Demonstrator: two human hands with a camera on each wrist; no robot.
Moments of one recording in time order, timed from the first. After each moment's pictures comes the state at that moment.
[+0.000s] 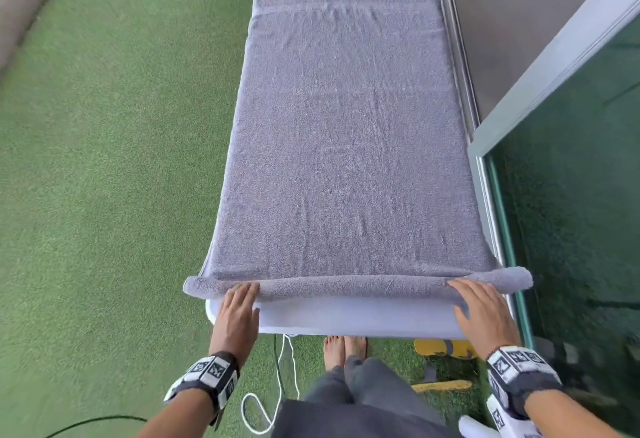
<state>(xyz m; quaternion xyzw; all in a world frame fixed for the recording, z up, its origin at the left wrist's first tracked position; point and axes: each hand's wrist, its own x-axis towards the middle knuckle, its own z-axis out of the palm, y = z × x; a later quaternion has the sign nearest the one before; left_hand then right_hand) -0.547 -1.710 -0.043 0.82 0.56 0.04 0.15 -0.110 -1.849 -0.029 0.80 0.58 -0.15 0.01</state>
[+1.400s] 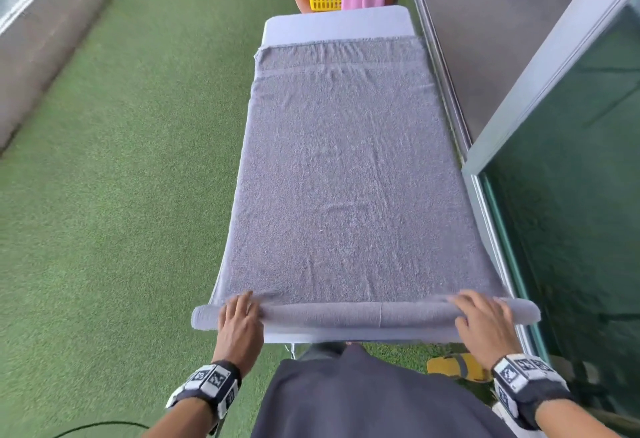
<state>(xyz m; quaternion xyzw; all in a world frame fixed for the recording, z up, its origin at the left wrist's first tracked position) -0.561 -1.712 -0.024 0.82 0.56 0.01 0.10 -0.136 -1.863 -0.017 0.83 0.54 -0.15 -0.01</state>
